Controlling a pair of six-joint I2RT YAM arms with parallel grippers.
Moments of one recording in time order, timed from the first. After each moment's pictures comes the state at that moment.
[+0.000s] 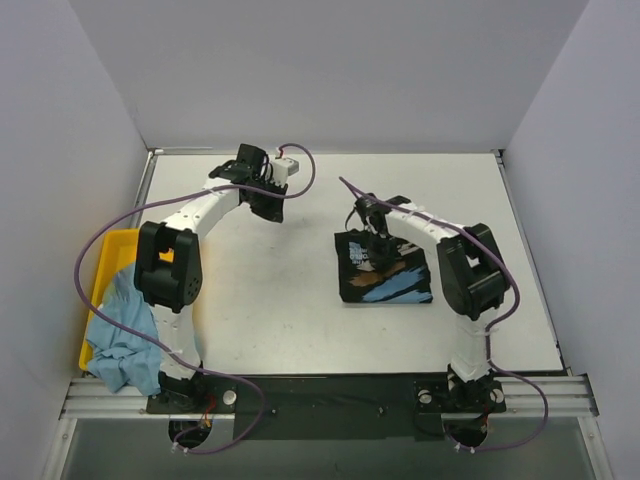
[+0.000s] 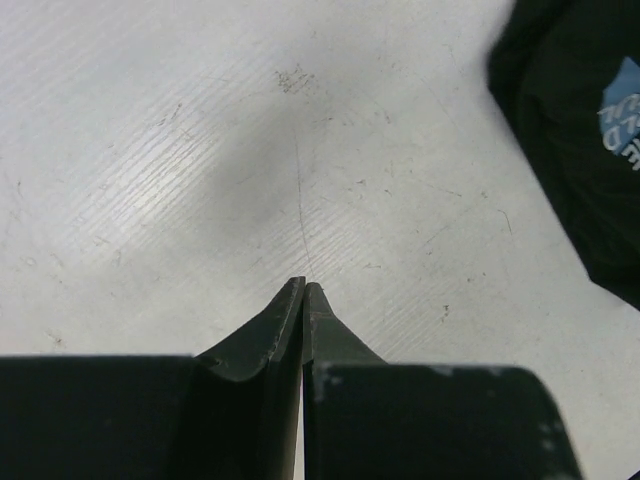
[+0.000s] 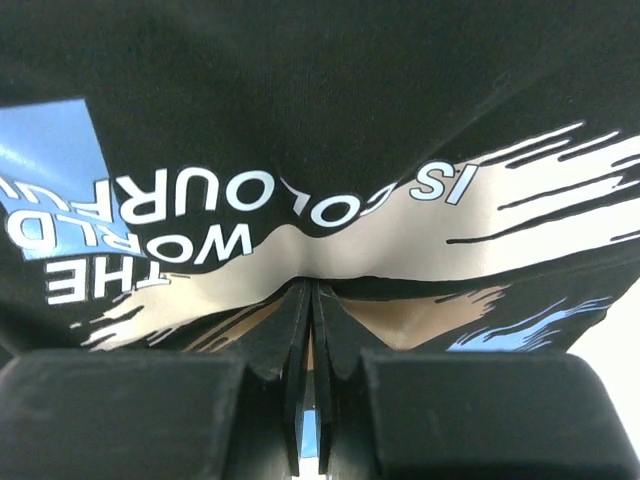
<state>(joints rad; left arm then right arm) -0.32 2.00 1.65 -0.66 0.34 0.17 0.50 2.02 1.44 -0.83 0.18 0.31</state>
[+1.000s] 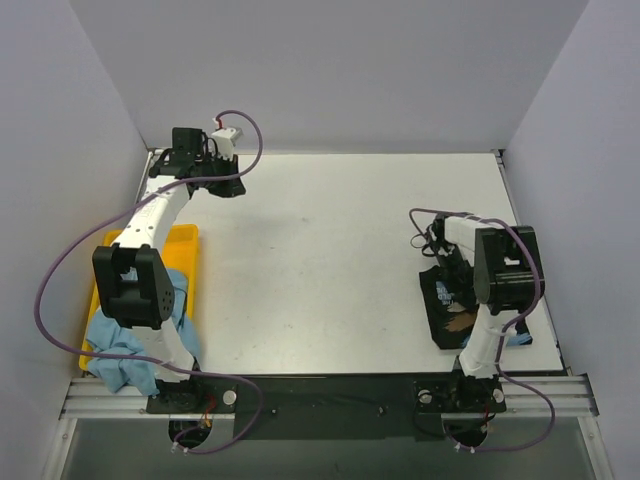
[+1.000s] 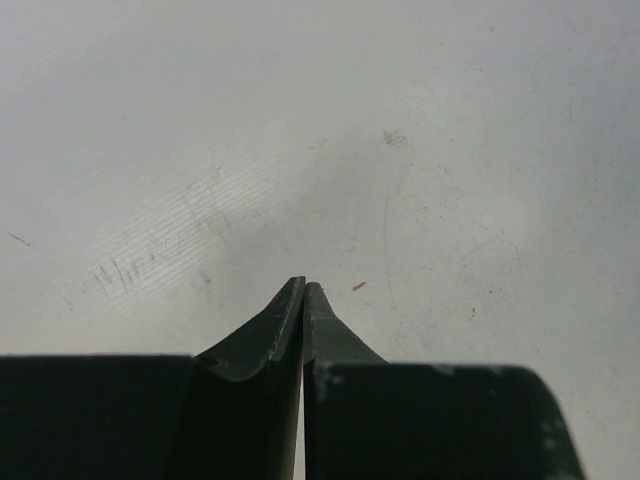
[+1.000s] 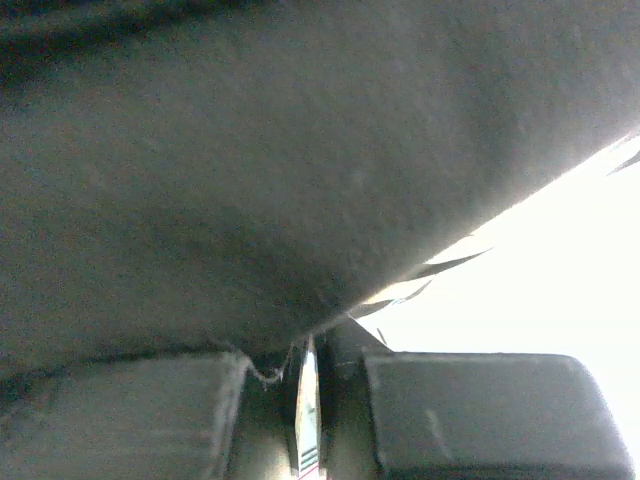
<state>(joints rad) -0.07 1.80 1.61 -0.60 0.46 0.13 0.12 1.93 1.08 -1.11 0.51 0.05</state>
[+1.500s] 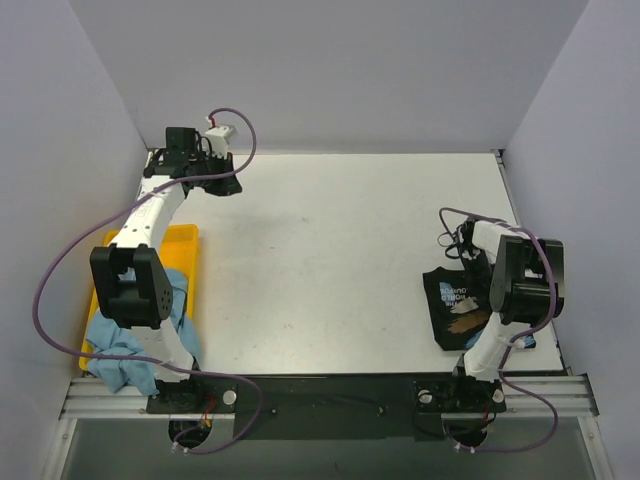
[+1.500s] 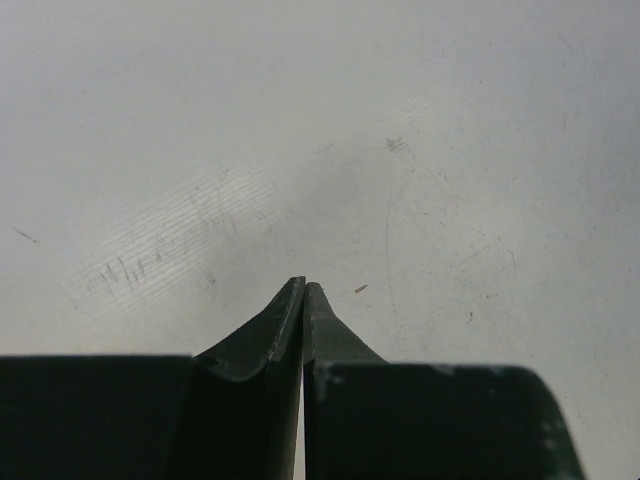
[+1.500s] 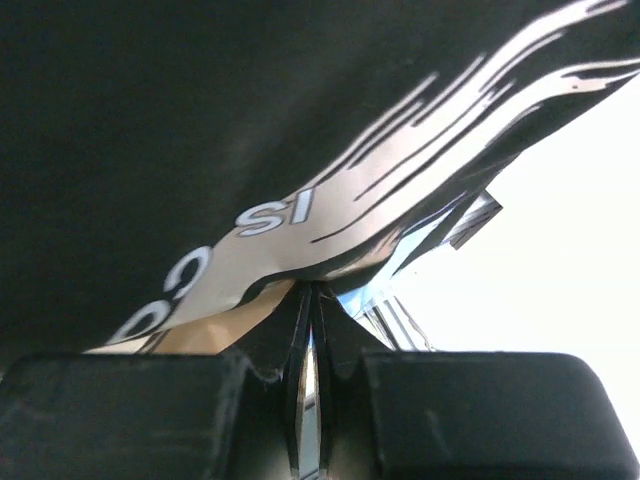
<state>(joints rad) -0.05 1.80 1.61 -0.59 0.50 0.12 -0.09 1.81 0.99 -1.05 0.55 -0.03</state>
